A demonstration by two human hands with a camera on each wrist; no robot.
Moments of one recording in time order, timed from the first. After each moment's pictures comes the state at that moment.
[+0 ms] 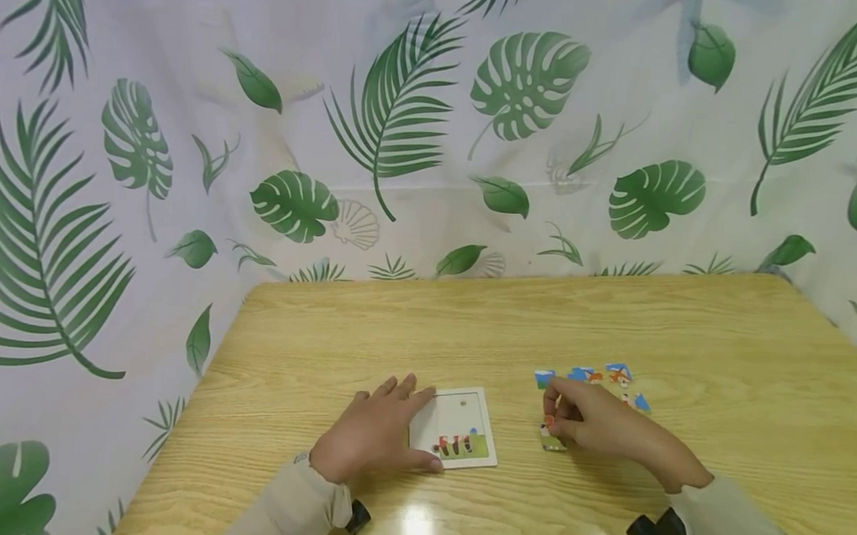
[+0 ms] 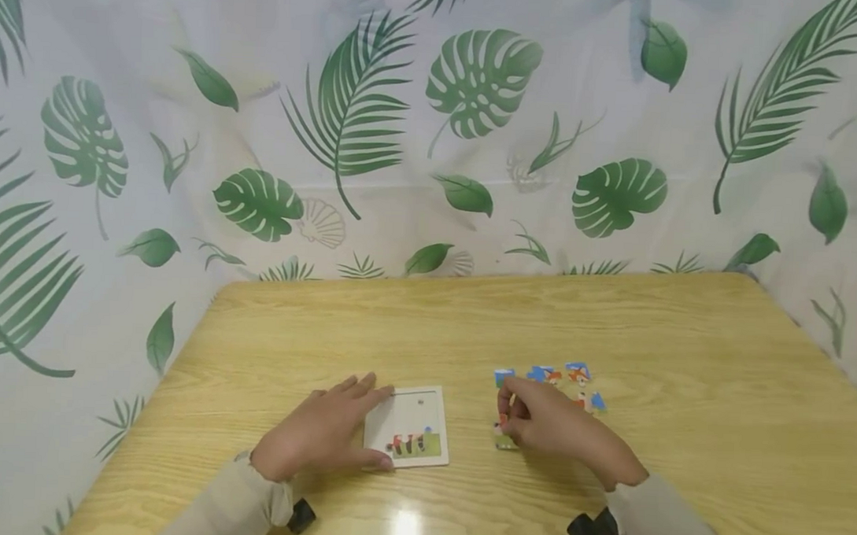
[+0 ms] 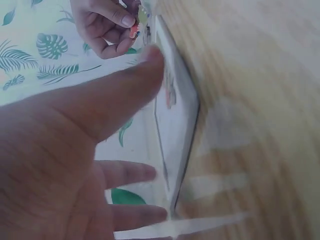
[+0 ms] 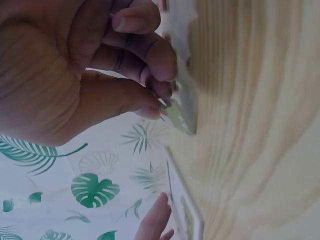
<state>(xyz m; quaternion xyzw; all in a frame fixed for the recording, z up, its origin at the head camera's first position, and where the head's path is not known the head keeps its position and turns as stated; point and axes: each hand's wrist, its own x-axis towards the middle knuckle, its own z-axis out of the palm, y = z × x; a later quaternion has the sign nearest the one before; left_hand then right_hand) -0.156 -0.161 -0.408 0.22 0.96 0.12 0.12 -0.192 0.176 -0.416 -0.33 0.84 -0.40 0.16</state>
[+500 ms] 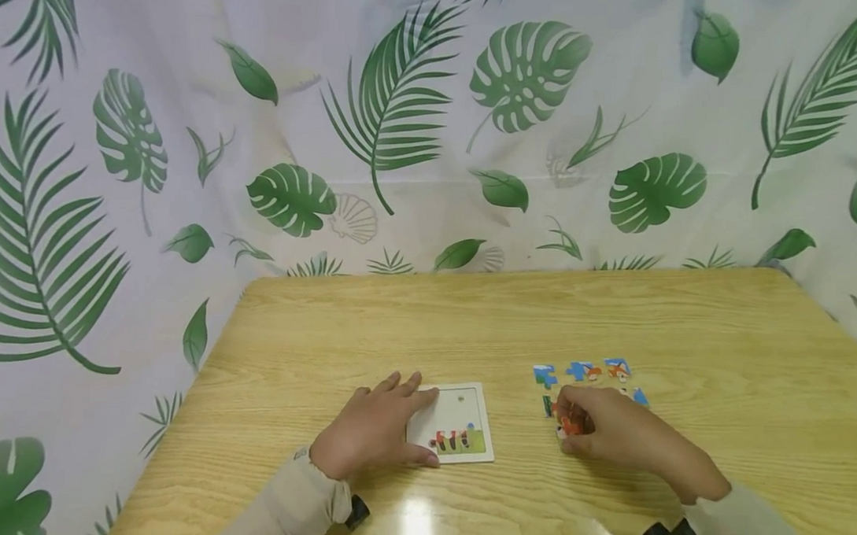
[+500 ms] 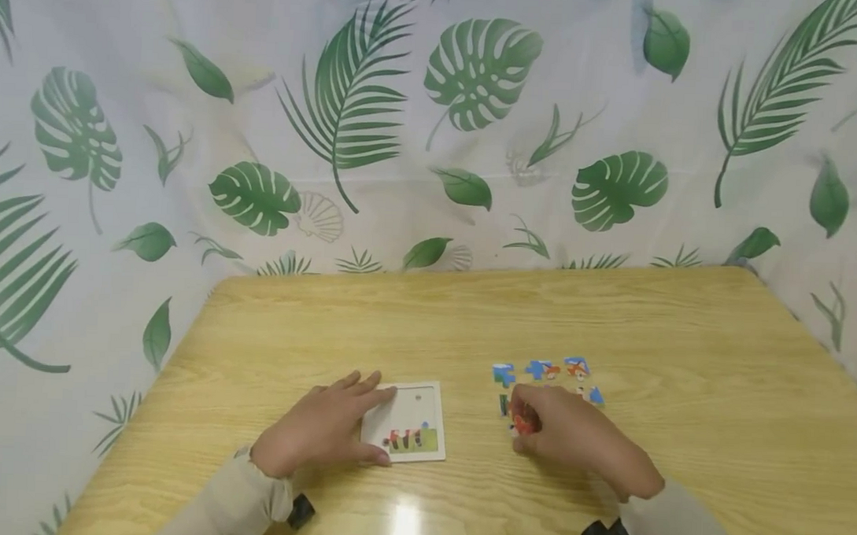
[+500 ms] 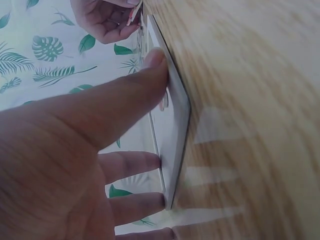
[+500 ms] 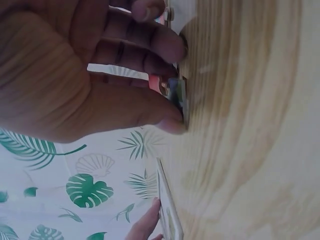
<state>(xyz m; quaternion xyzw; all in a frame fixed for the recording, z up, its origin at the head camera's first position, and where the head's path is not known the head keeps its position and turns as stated) -0.154 -0.159 -0.412 0.22 0.96 0.12 0.11 -0.180 0.190 -0.416 -0.30 0.89 -0.31 0.14</state>
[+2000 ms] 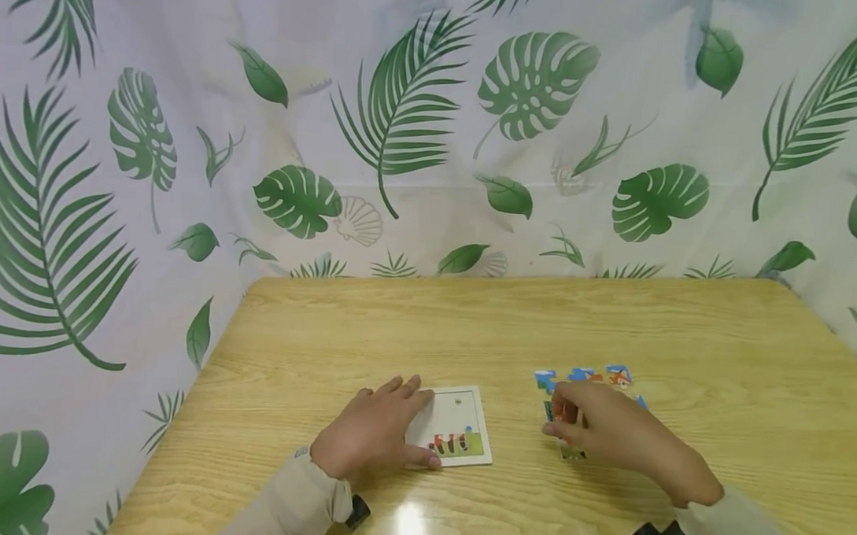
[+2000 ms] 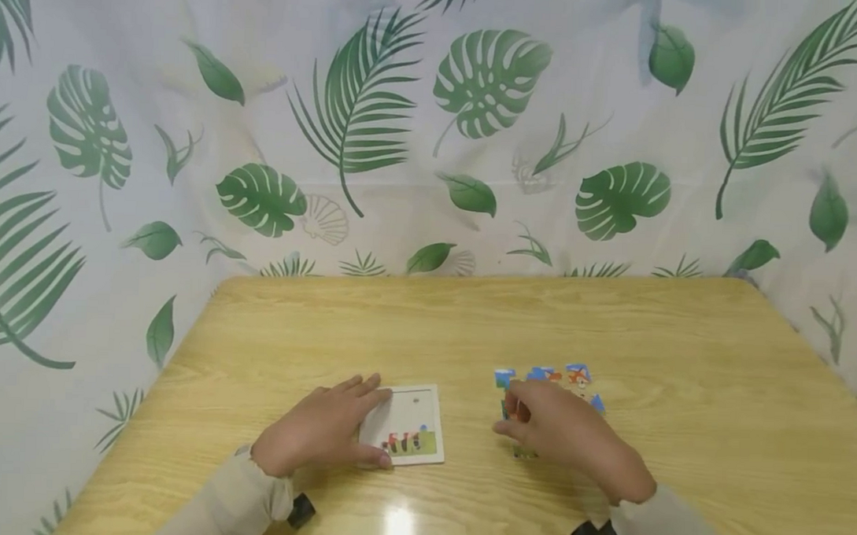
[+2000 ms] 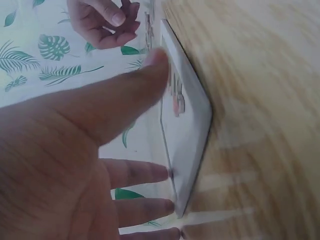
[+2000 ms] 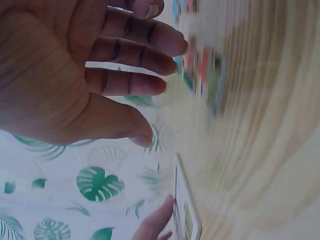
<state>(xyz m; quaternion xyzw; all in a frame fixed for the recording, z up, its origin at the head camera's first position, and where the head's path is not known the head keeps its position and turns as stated) -0.154 -0.160 -0.406 0.22 0.96 0.11 0.13 -0.181 0.173 -0.401 -0.32 0.90 -0.29 0.09</state>
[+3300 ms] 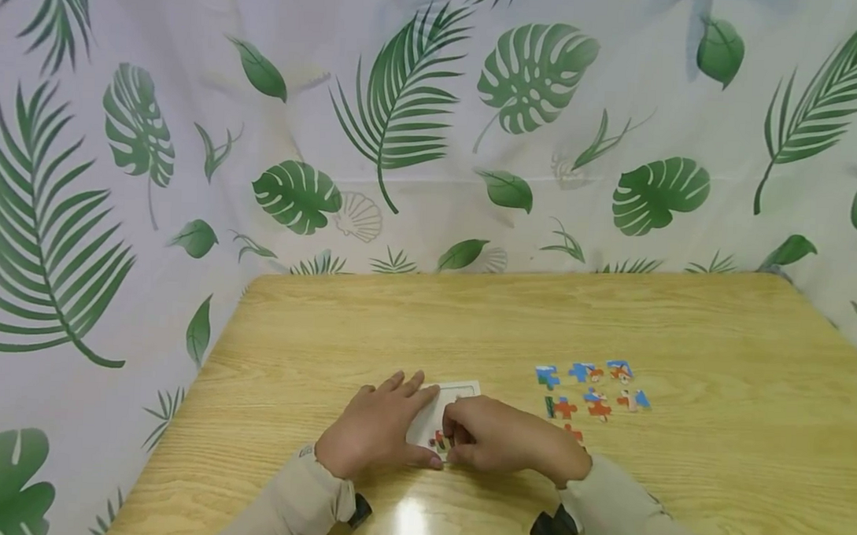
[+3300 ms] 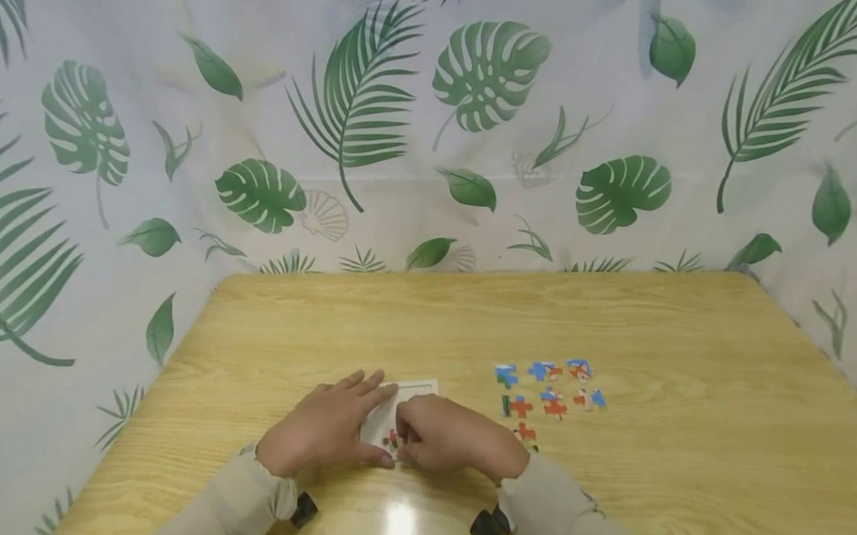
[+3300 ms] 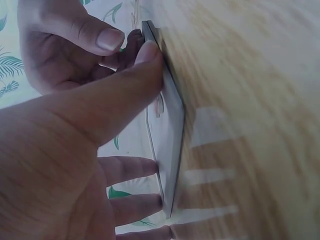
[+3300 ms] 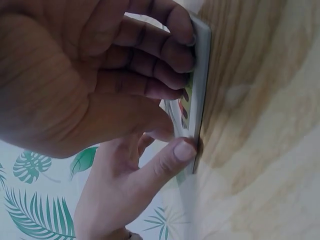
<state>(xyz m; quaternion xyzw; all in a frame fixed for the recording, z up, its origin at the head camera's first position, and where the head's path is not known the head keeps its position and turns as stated) -0.151 -0.159 -0.411 0.22 0.96 0.09 0.12 -0.176 0.057 -0.407 -0.42 0.83 -0.29 0.21</state>
